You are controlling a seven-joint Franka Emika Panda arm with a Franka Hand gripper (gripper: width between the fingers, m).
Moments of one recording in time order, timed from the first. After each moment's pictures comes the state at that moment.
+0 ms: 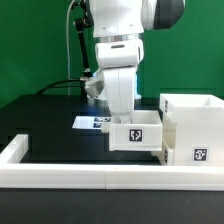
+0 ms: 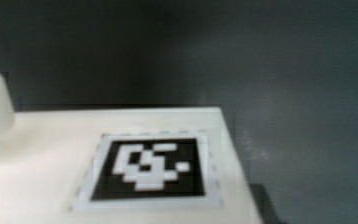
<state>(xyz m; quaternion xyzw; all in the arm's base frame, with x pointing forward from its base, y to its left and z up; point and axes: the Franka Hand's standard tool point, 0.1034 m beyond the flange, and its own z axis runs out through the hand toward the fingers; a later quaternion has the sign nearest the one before) 0.528 -0.016 0.053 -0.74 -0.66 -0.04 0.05</state>
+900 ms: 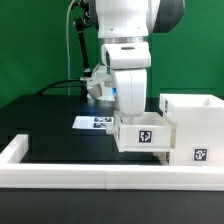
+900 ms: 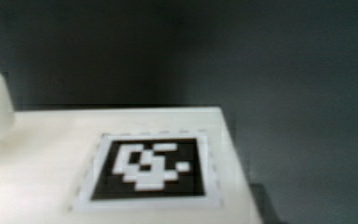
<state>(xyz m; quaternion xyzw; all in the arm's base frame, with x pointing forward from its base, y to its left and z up) 0.527 -0.015 0.054 -0.69 -0.72 -0.02 0.03</state>
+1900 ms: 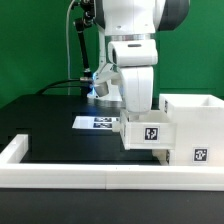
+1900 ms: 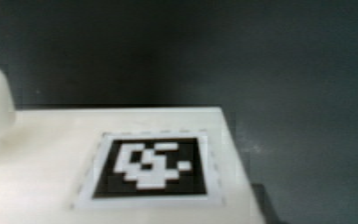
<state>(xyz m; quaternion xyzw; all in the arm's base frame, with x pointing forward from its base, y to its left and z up) 0.528 -0.002 0.055 -0.70 -0.71 -0.03 0.03</state>
